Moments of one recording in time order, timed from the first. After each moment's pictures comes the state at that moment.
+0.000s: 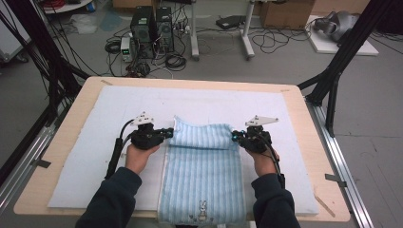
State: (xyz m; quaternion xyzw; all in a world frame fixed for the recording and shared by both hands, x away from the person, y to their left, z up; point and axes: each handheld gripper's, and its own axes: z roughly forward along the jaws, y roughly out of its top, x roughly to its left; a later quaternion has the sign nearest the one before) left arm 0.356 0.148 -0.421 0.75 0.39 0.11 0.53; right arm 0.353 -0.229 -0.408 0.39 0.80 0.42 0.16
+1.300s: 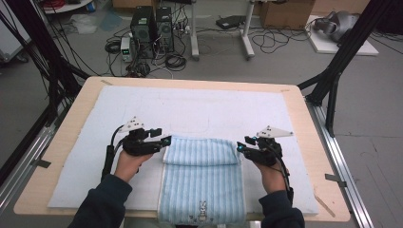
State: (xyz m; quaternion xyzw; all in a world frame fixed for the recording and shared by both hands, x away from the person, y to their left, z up) left arm 0.348 0.163 -0.416 0.73 0.39 0.10 0.56; right arm 0.317 -0.248 -0.401 0.42 0.78 0.43 0.18
